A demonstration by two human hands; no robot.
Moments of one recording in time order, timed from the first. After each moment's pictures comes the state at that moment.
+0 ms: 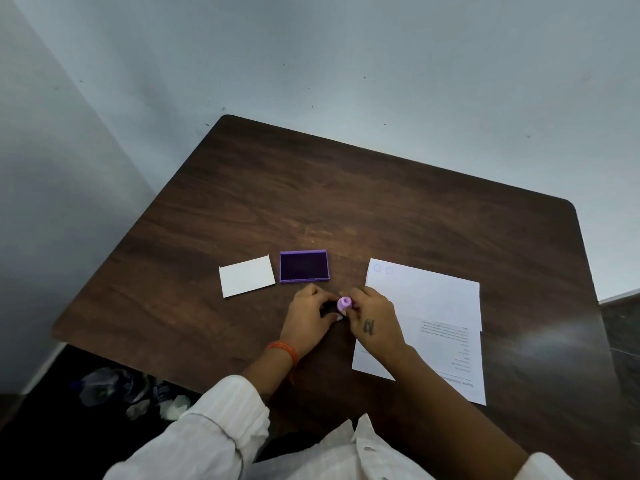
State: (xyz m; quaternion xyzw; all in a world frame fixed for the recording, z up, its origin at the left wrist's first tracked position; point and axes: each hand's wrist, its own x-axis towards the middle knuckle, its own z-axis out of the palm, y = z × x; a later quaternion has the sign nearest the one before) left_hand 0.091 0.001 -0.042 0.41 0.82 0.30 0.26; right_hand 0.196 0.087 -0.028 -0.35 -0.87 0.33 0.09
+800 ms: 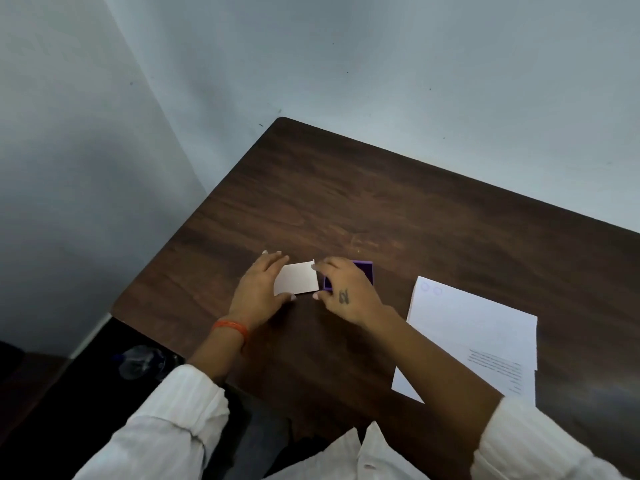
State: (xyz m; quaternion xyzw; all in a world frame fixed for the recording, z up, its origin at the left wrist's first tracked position) left_hand -0.031 -0.074 -0.024 0.35 0.90 0.19 0.17; right_hand 0.080 0.067 0.004 -0.17 -0.94 0.29 -0.02
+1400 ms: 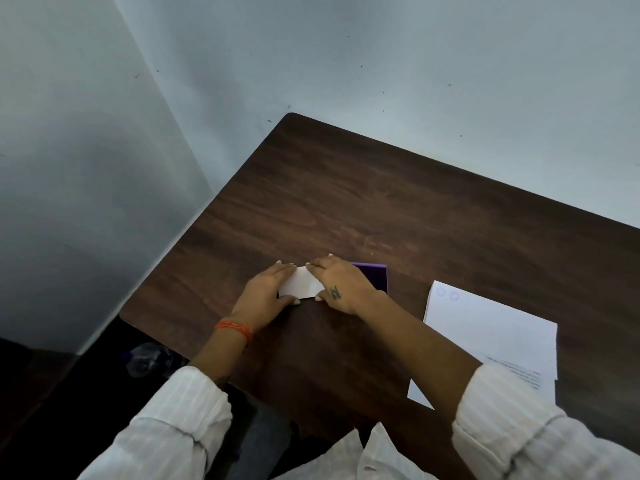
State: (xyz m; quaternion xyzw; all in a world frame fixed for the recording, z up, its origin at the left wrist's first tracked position) left_hand -0.052 -0.084 -0.034 0.40 0.87 0.20 0.22; right_hand 0.036 0.068 -0.007 -0.06 -0.97 0.15 -0.16
